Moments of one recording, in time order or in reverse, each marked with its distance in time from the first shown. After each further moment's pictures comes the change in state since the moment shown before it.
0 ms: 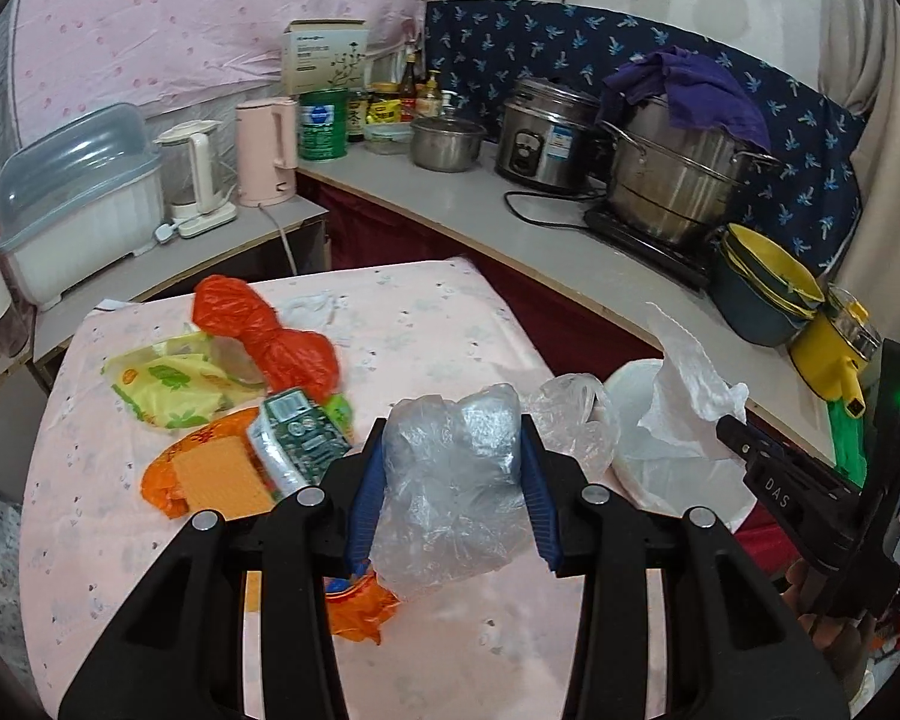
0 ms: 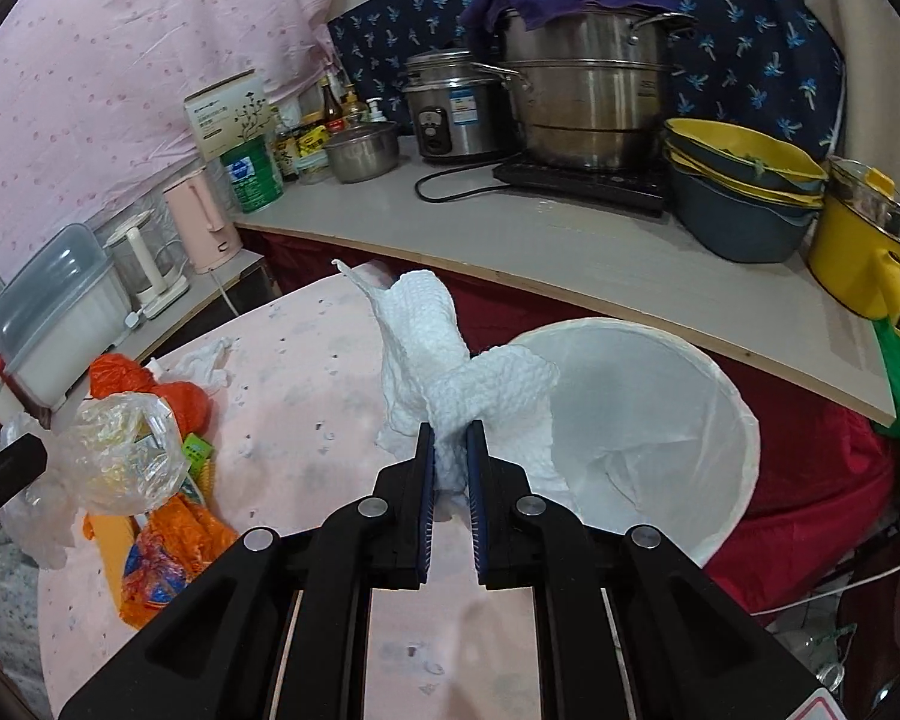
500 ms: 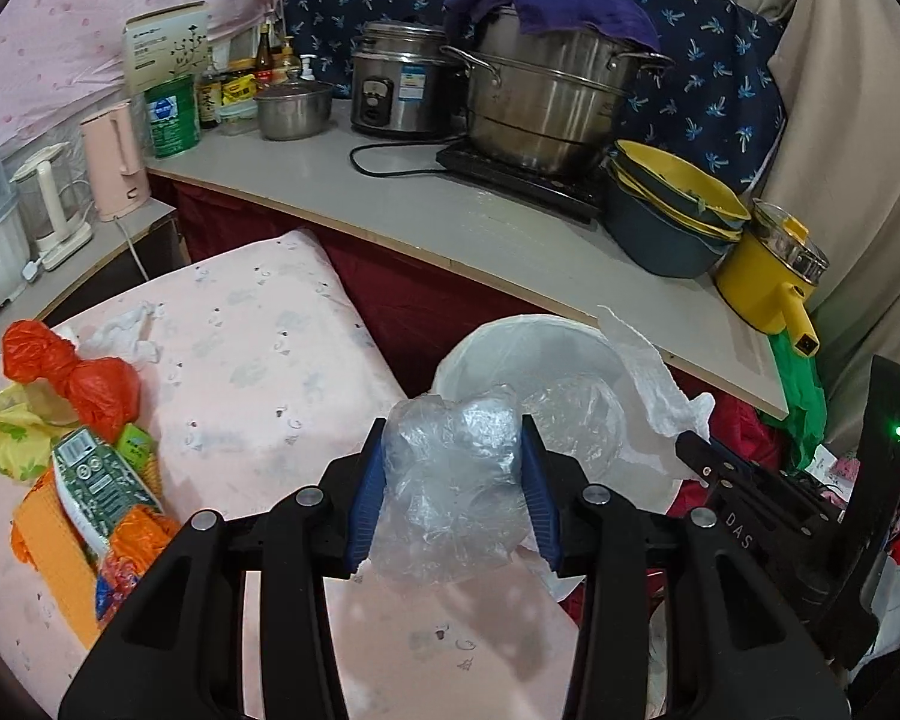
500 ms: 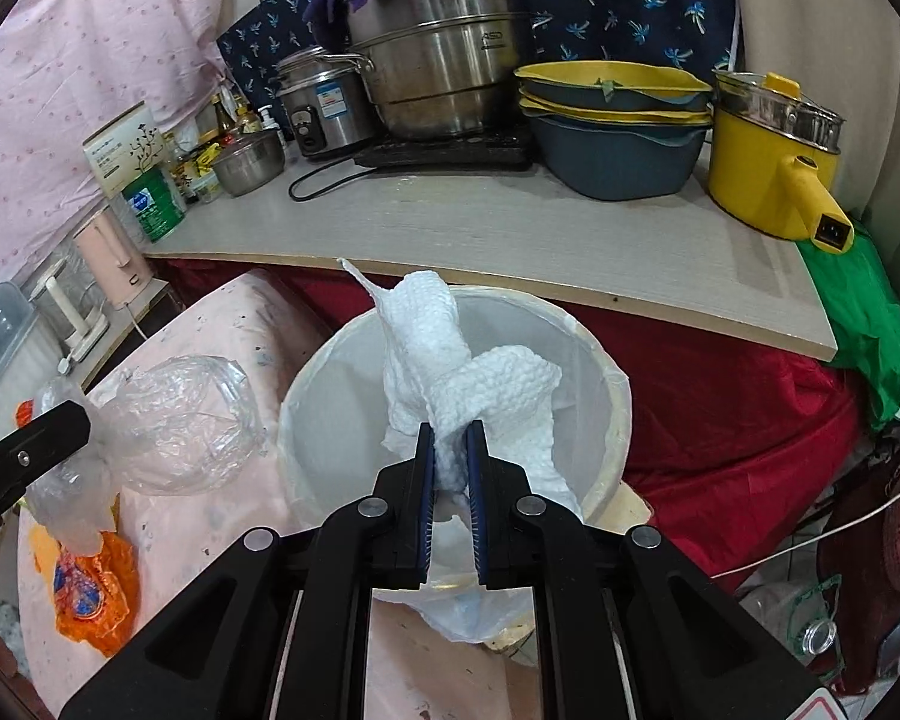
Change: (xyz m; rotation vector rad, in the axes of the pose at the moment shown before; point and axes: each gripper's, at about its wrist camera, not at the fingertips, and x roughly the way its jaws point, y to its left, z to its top) left arm 0.078 -0.123 0.004 0.153 0.108 -0.174; right arm 0.017 -0.104 -0.011 0.150 0.034 -0.114
